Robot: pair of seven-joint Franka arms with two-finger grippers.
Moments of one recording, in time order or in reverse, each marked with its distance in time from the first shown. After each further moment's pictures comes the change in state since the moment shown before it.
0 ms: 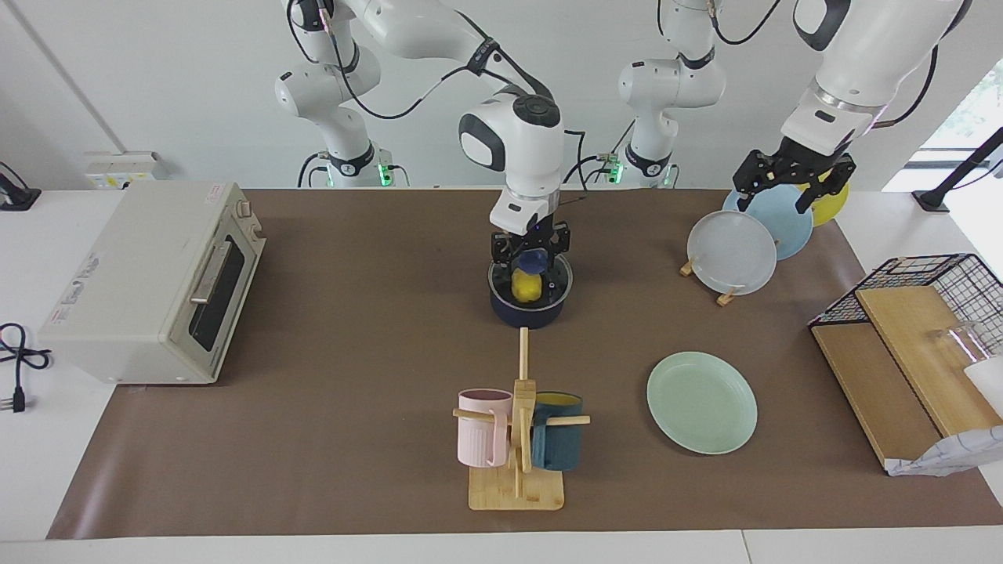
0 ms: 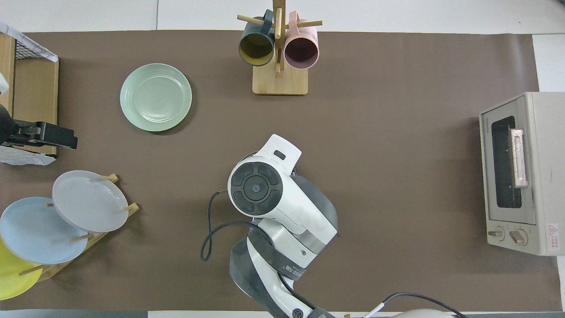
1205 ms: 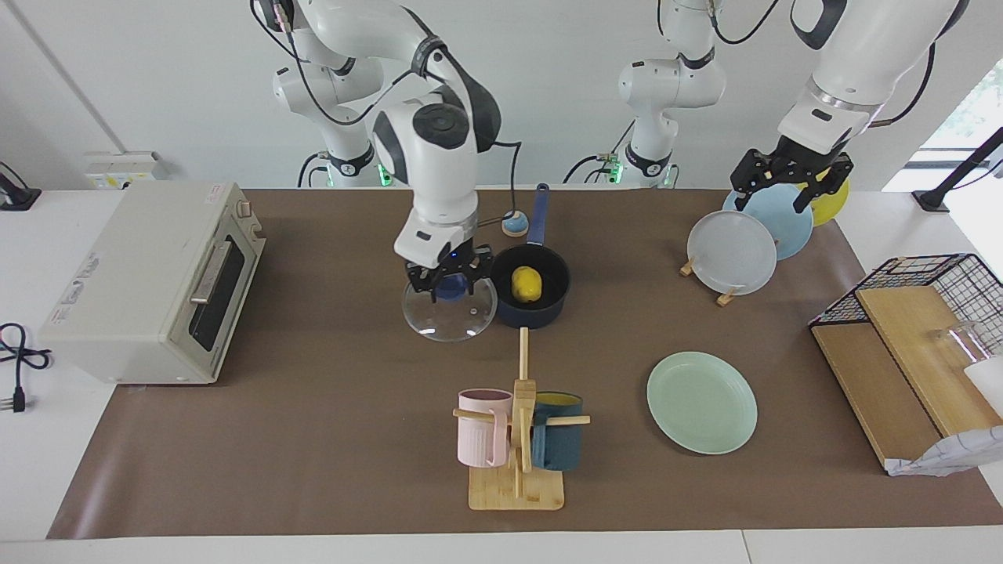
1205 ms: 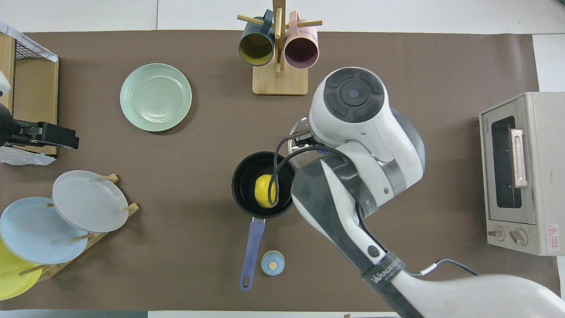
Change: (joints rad) left arm -0.017 -0.001 -0.006 0.000 -0.001 0.001 -0.022; right arm -0.341 -0.009 -0.012 0.134 0.014 -0.234 -0.486
